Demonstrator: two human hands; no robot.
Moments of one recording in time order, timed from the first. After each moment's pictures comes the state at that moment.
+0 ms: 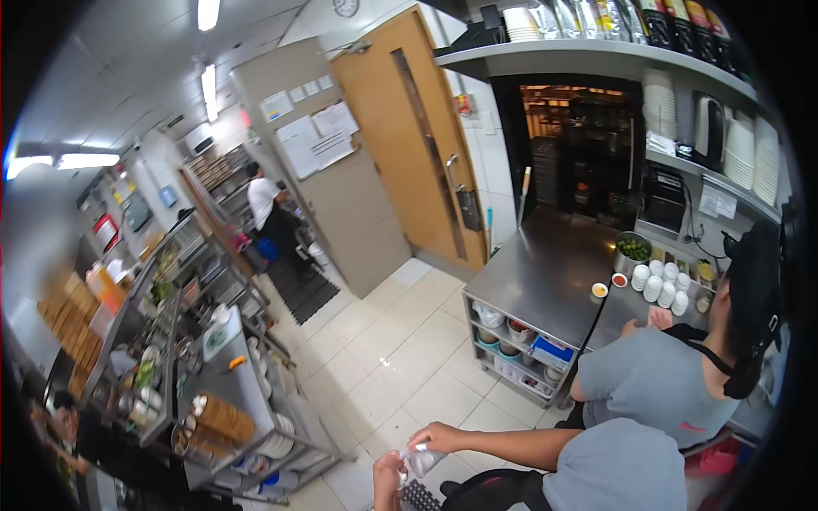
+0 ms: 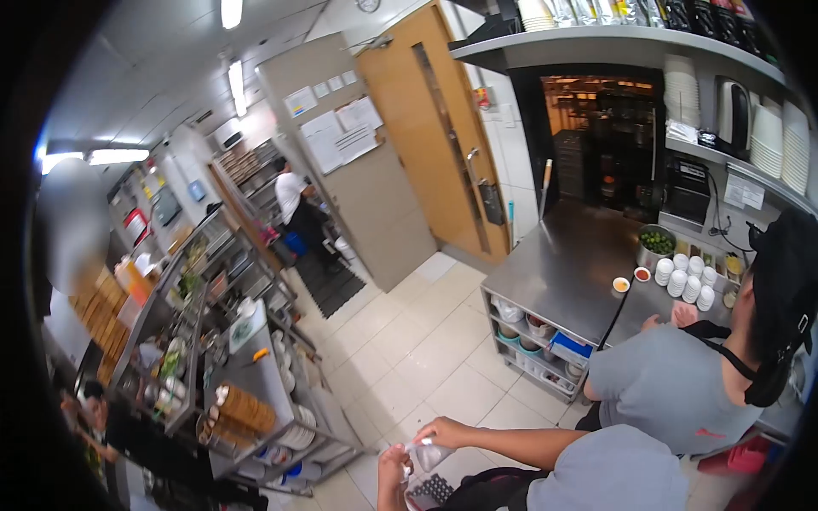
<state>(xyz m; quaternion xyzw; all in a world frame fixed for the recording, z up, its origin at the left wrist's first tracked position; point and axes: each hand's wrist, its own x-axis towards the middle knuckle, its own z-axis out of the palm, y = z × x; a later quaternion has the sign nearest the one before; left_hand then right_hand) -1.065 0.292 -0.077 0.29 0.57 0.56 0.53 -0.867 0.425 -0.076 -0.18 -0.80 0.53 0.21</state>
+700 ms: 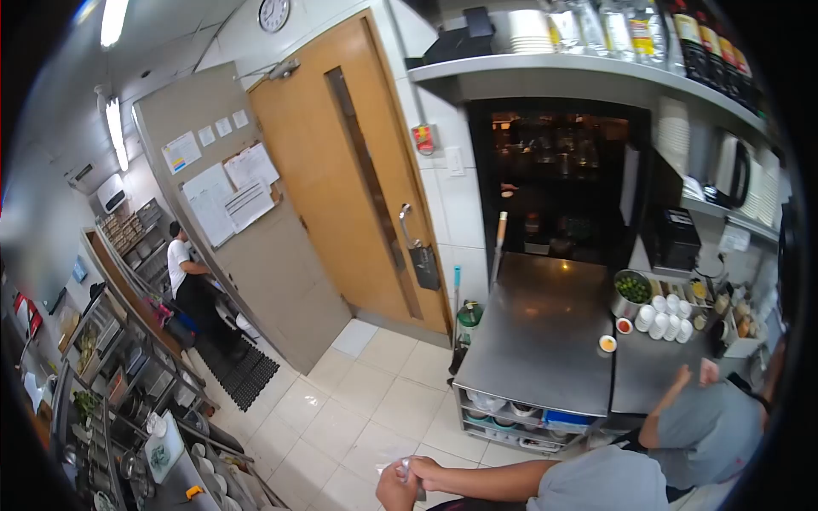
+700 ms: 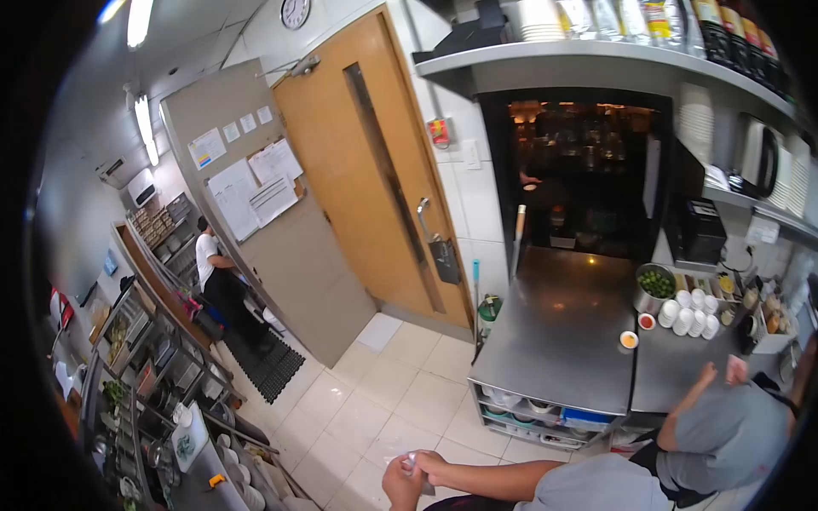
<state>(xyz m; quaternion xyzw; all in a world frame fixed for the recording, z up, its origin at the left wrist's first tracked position) -1.064 0.696 -0.072 0.66 0.65 0.37 0.10 -0.972 0.751 -0.146 -0.44 -0.11 0.79 0.41</state>
